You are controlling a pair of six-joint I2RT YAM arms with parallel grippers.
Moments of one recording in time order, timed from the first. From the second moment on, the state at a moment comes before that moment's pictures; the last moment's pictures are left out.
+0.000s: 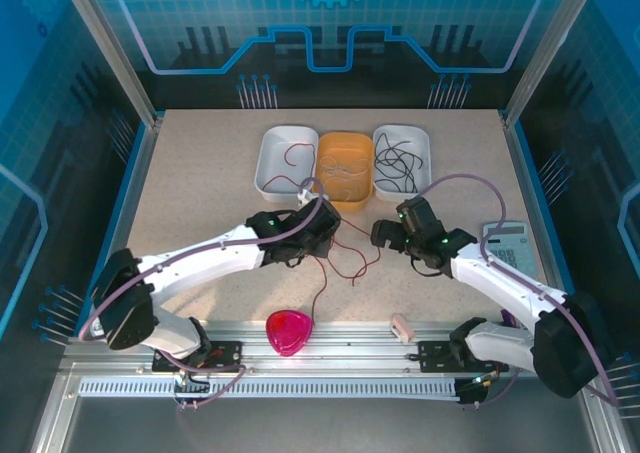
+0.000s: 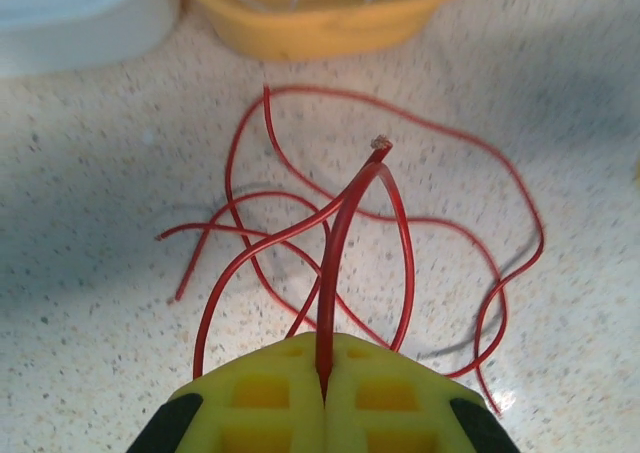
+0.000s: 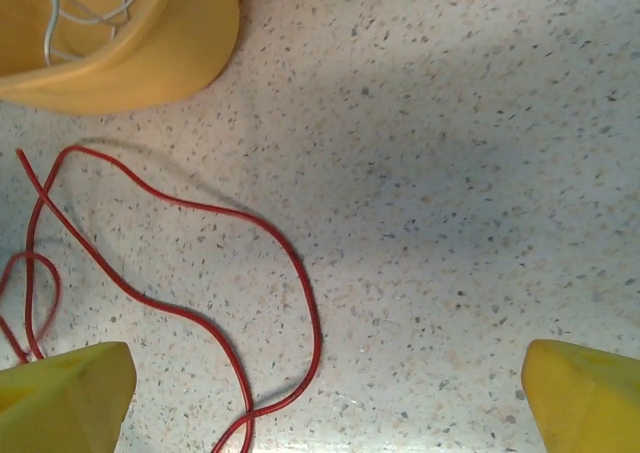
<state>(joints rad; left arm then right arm) -0.90 1.44 1.13 -0.68 -0.31 -0.67 0.54 1.17 0.67 -0.45 0.13 0.70</state>
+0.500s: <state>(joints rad) -0.73 1.12 1.08 -0.54 -0.32 -0.58 0.81 1.33 0.73 -0.40 0.20 0.61</state>
